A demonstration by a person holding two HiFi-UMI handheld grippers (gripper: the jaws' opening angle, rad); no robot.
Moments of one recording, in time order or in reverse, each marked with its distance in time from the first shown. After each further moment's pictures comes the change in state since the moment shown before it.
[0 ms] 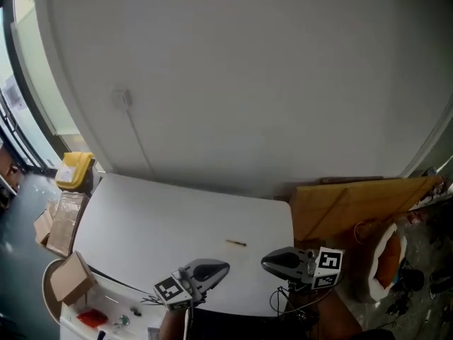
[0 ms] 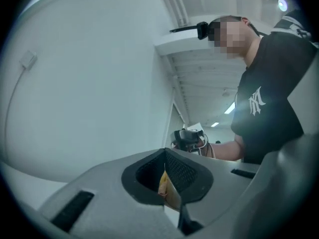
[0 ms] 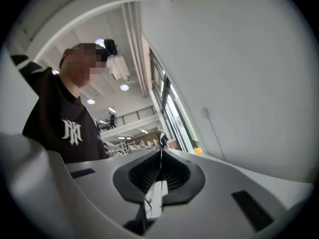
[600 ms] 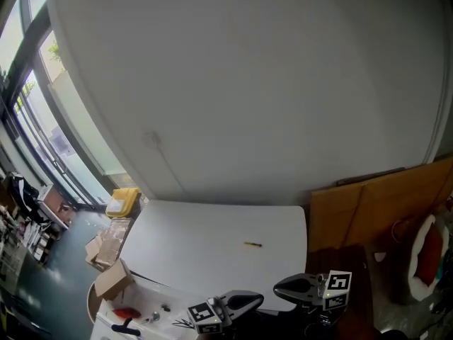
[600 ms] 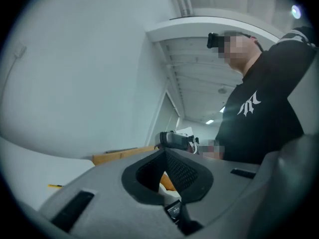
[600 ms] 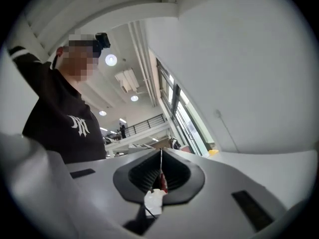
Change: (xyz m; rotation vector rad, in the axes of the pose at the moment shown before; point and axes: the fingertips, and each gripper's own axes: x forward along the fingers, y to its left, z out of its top) left arm 0.077 -0.223 -0.031 -0.084 0.105 -0.029; right arm -0.126 0.145 -0.043 0.043 -0.099 0.108
